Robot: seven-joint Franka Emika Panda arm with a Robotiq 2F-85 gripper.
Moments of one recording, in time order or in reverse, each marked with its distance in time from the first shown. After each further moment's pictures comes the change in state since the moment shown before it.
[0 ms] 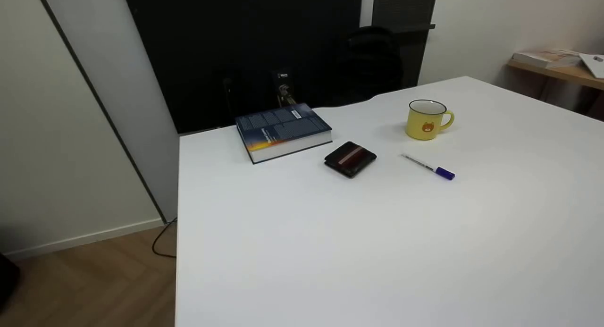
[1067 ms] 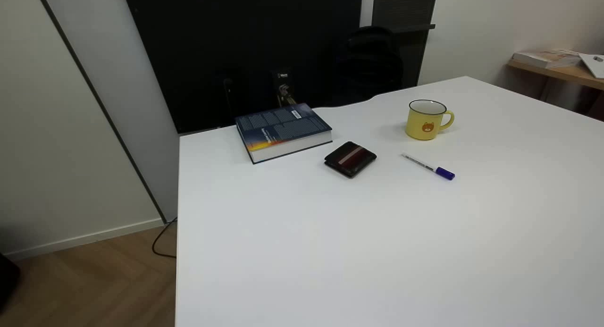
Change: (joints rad) arm 0.061 -0.009 -0.035 -0.015 -0.042 0.164 -0.464
